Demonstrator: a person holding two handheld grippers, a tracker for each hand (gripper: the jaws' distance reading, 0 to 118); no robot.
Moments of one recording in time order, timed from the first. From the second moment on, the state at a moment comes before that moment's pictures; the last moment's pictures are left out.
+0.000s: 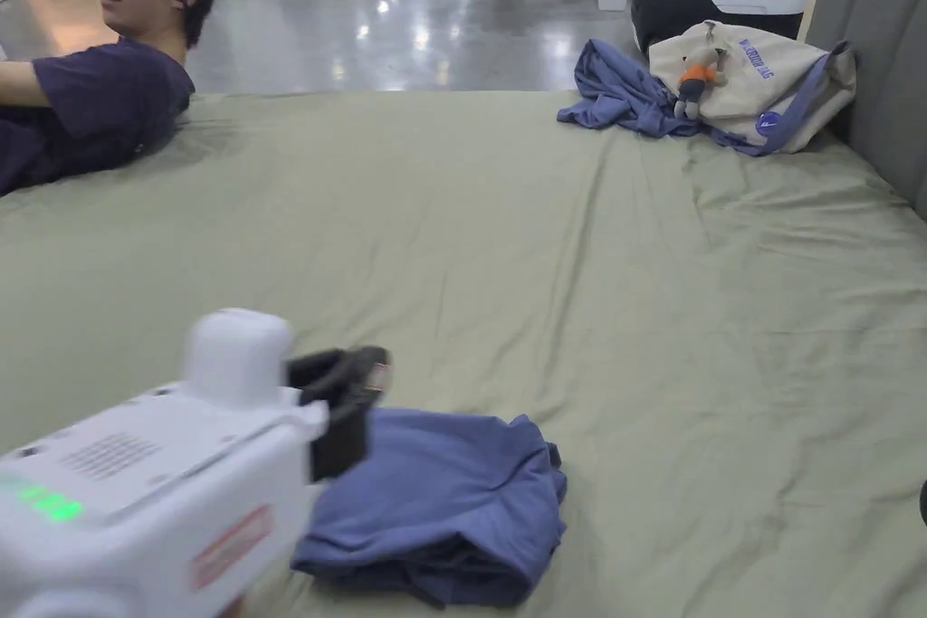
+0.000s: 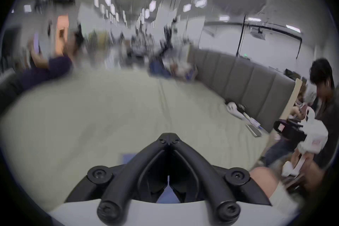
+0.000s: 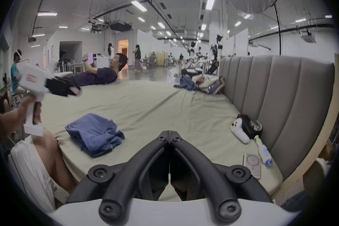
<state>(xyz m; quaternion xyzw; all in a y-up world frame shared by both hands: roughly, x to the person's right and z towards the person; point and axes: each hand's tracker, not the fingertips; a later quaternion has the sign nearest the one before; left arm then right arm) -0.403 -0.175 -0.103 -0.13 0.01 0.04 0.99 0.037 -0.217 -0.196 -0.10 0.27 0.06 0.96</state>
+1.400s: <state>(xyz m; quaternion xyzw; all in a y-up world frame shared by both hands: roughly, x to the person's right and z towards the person) -0.533 -0.276 -0.230 -0.47 -0.11 0.35 0.80 -0.177 -0.337 -0.333 -0.49 0.46 -0.12 0.73</state>
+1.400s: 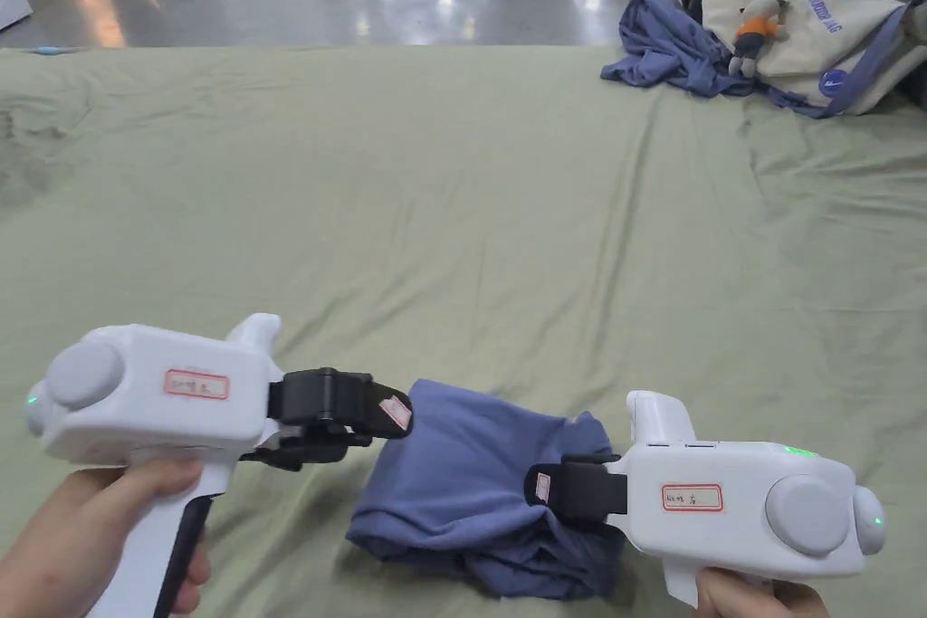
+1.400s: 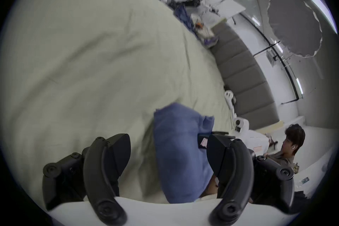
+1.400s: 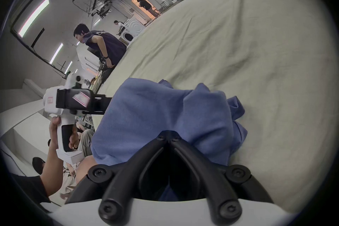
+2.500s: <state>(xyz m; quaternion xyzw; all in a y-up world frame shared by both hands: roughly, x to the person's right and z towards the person) -0.769 -0.248 -0.185 -0.50 0.05 0.24 0.83 -0.130 -0.220 -0.237 -0.21 0.46 0.02 0.86</state>
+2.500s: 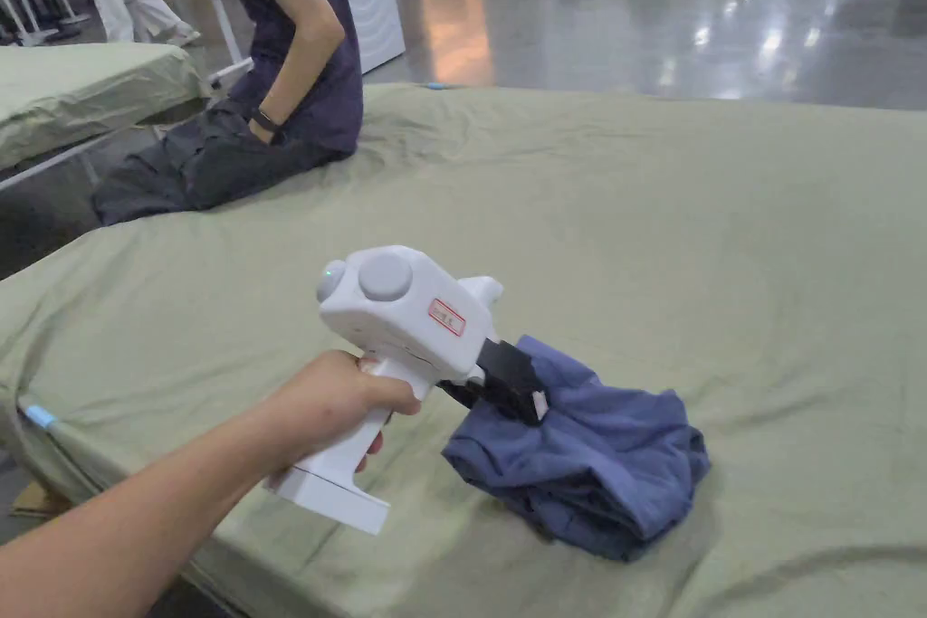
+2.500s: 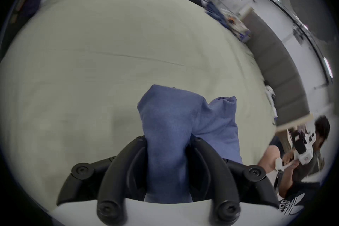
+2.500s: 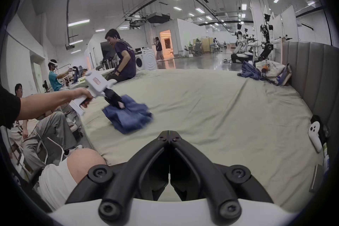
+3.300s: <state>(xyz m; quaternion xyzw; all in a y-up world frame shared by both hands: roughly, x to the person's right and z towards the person) -0.773 -0.120 -0.095 -0.29 0.21 0.05 0.93 -0.109 -0.174 -0.266 -0.14 0.36 0.07 0.92</state>
